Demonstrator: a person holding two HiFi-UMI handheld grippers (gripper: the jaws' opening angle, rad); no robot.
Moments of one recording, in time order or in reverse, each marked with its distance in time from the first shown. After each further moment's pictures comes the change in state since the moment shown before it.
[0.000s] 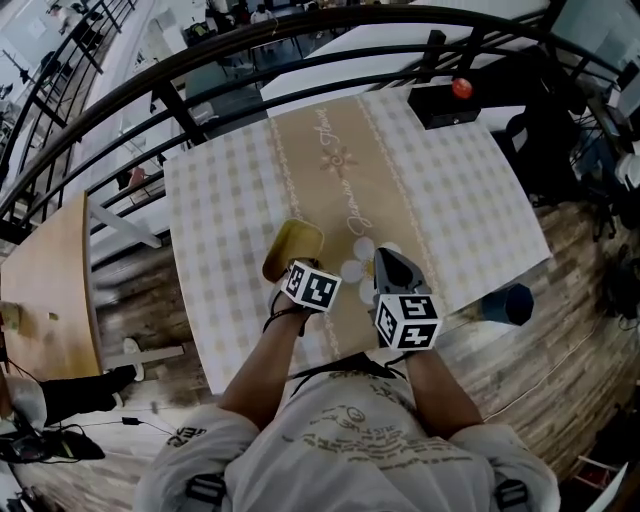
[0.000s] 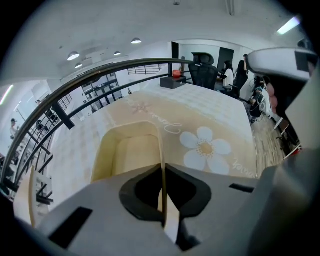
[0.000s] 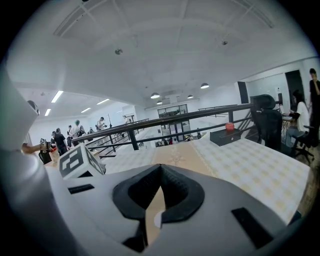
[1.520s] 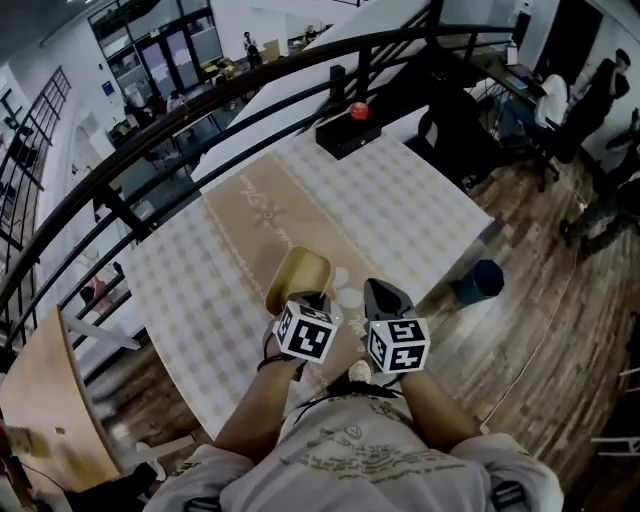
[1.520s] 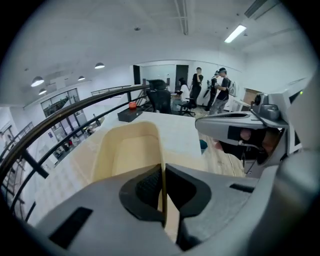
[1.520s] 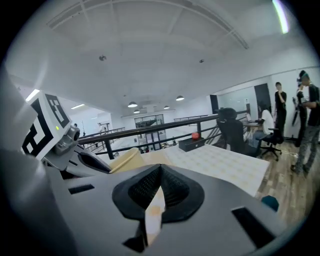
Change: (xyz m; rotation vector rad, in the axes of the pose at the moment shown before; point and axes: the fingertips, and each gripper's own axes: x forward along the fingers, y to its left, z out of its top) left arm -0.111 -0.127 0.077 0.313 -0.218 -0.271; right arm -0.097 -0.054 -0.001 0.078 -0.118 -0.280
